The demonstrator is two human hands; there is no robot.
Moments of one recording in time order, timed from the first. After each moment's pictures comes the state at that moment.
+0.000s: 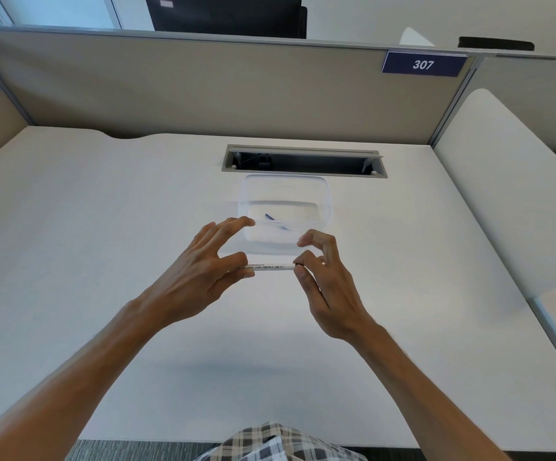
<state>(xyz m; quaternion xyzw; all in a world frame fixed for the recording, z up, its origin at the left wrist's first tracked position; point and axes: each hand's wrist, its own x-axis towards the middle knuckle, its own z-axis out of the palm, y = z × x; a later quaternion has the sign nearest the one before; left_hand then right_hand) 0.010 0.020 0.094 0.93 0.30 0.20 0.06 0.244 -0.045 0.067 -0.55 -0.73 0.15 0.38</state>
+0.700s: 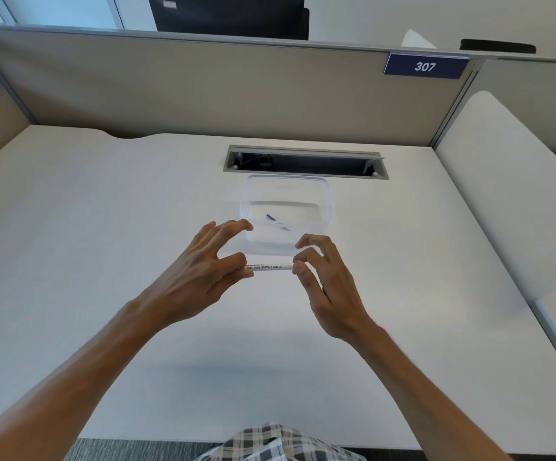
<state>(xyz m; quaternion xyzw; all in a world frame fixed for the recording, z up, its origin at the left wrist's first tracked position) 0.006 0.020 0.094 0.93 0.30 0.21 0.05 0.242 -0.045 0.072 -0.56 -0.71 0.19 0.39</state>
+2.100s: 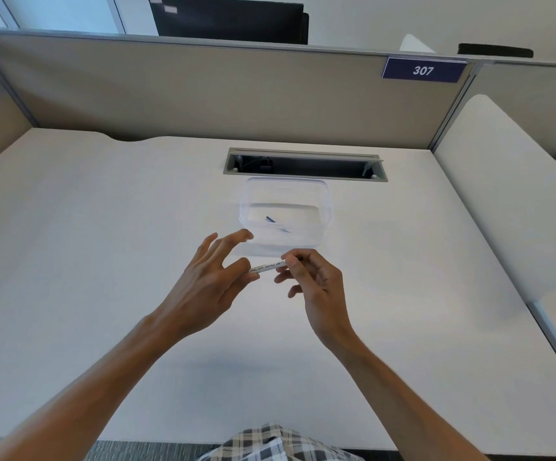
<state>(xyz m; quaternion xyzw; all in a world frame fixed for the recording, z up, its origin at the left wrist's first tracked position) 0.018 0.012 0.069 0.90 0.35 0.26 0.01 0.210 -0.047 0.078 -0.52 -0.44 0.46 0.58</state>
